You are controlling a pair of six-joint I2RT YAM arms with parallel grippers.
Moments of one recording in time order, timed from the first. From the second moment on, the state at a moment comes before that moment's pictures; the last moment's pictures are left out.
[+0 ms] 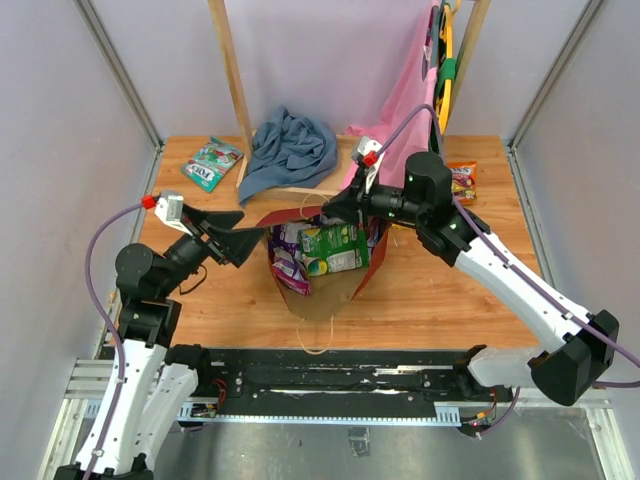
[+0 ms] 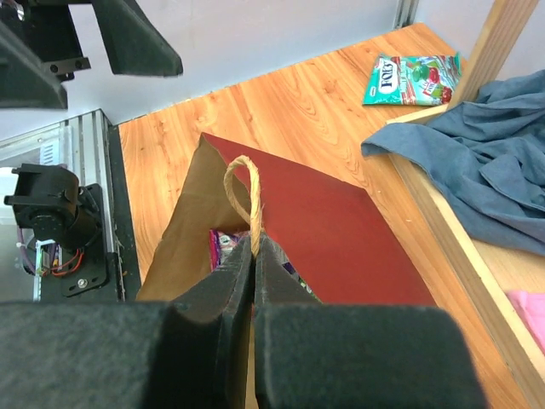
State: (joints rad) left arm -0.13 0.55 0.66 0.11 0.54 -0.60; right arm 0.65 1.27 1.24 -0.12 -0.59 0.01
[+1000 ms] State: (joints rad) left arm -1.20 1.04 0.76 -0.15 -0.20 -0.44; right arm 0.72 1.27 1.20 -0.10 -0.37 0.00
